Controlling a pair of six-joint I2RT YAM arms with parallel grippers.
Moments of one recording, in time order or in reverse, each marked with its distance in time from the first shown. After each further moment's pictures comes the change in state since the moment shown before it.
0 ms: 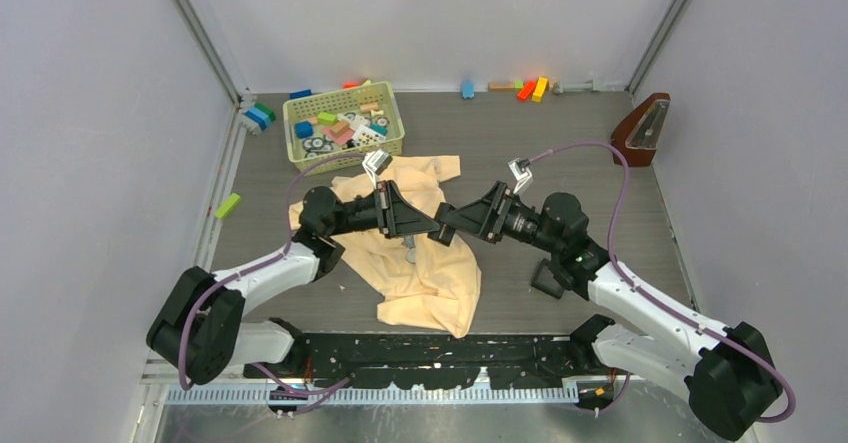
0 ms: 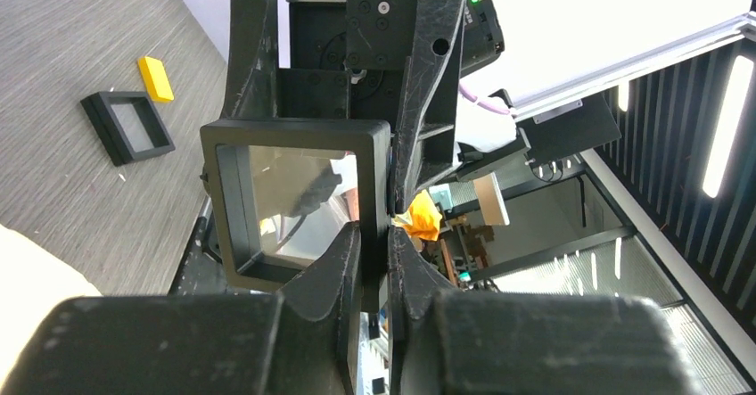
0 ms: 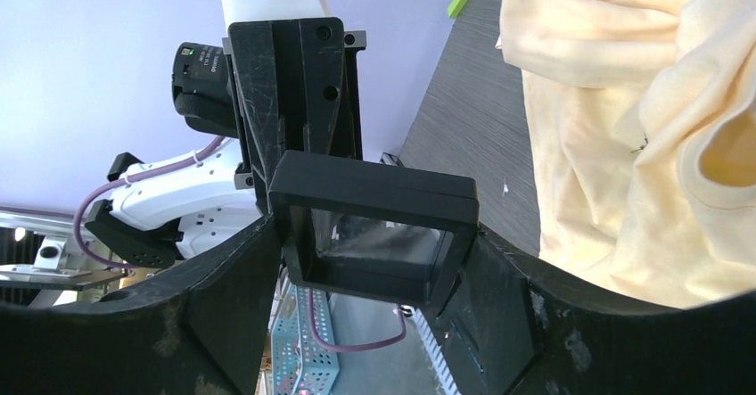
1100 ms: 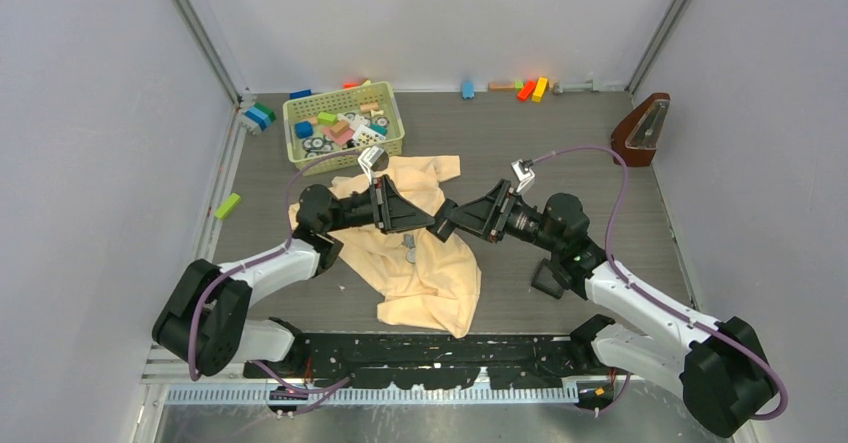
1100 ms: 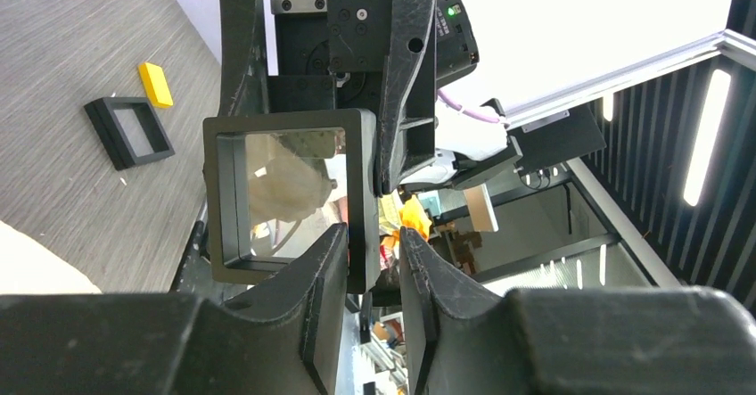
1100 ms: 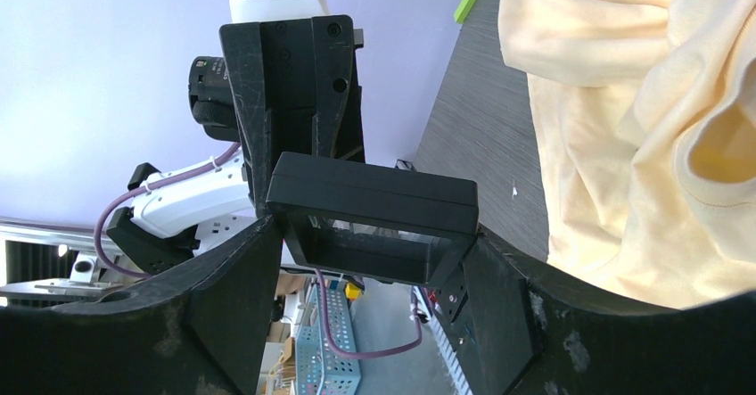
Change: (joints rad) left arm 0.039 0.035 -0.001 0.083 0.033 -0.066; right arm -0.040 0.019 -0.046 0.095 -0.037 0.083
